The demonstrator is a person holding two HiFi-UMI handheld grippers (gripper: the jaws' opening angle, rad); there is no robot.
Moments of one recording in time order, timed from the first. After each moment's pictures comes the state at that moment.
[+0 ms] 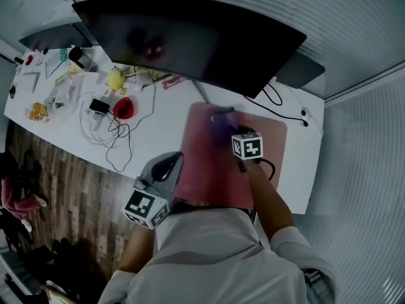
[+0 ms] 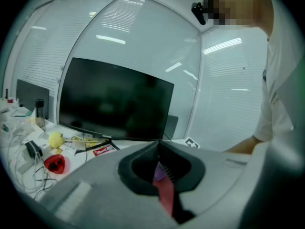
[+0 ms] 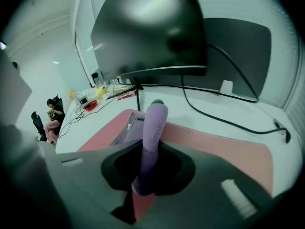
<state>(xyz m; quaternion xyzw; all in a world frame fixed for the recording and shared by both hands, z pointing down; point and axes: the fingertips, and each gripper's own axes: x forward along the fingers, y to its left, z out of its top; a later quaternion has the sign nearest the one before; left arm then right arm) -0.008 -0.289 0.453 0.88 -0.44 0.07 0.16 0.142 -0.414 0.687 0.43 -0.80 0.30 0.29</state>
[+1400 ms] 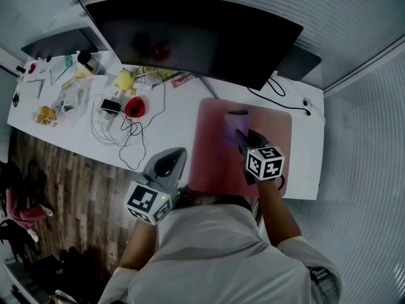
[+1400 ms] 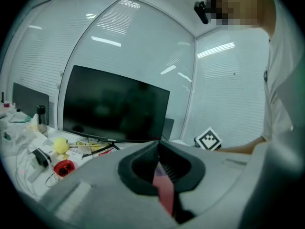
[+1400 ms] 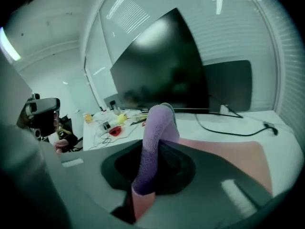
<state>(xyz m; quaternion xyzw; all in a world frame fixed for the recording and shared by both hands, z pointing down) -0.049 -0.255 0.421 0.90 -0.41 0.07 0.15 0.110 -0.335 0.556 0.45 -0.84 0.28 0.15</state>
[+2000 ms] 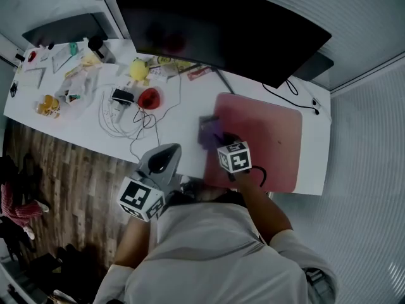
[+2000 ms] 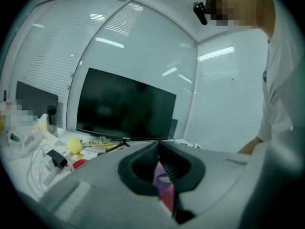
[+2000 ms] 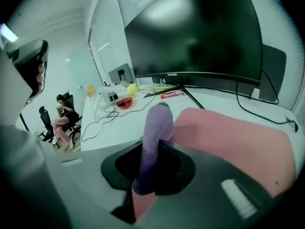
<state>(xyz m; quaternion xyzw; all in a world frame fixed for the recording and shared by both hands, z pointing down) -0.151 -0.243 0.430 0.90 -0.41 0.06 0.15 -0.045 -0.308 0.653 0.40 -0.83 0.28 0.28</state>
